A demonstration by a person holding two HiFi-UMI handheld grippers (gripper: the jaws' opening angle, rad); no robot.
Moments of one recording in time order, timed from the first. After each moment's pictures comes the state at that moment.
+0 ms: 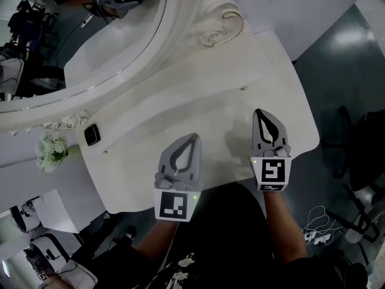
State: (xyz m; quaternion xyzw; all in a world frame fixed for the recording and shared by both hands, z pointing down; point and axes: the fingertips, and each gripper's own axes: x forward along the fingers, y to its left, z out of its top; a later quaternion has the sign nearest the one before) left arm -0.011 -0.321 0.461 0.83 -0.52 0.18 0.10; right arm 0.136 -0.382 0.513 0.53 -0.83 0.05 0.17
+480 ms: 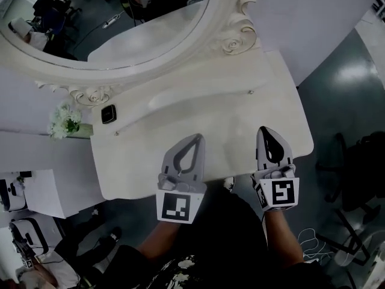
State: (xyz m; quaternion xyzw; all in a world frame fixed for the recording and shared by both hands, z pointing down) left arm -0.016 -0.272 0.390 0.81 -0.58 0.11 0.04; right arm 0.127 -0.313 0.420 0.49 -0.87 0.05 0.06
